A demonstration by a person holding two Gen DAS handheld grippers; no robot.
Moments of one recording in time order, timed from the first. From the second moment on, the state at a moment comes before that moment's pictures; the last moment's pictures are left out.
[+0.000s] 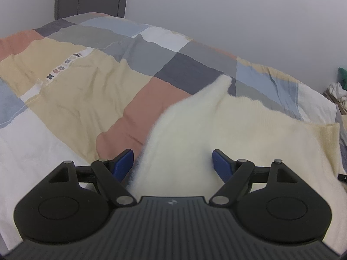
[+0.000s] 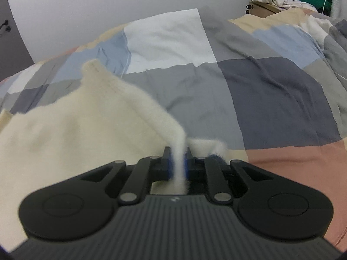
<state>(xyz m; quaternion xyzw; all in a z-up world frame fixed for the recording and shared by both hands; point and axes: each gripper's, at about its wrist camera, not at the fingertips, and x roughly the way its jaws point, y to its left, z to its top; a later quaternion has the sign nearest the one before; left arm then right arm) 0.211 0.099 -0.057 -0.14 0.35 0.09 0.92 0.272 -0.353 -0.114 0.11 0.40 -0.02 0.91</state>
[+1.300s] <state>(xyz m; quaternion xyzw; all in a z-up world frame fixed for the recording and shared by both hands) 0.079 0.048 -0.025 -0.35 0.38 -0.02 0.86 0.106 -0.305 -0.047 0.32 0.36 0.11 0.87</state>
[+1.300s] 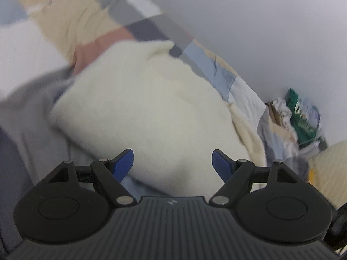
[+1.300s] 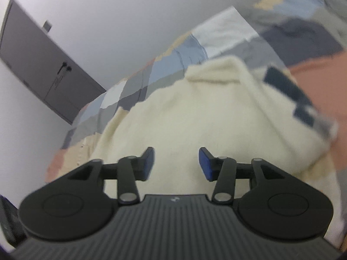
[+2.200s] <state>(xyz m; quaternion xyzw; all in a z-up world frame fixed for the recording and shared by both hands) 0.086 0.089 -0.110 -0.61 0.34 0.01 0.71 0.117 -0.307 -0.146 0.57 0.44 0.03 0.69</state>
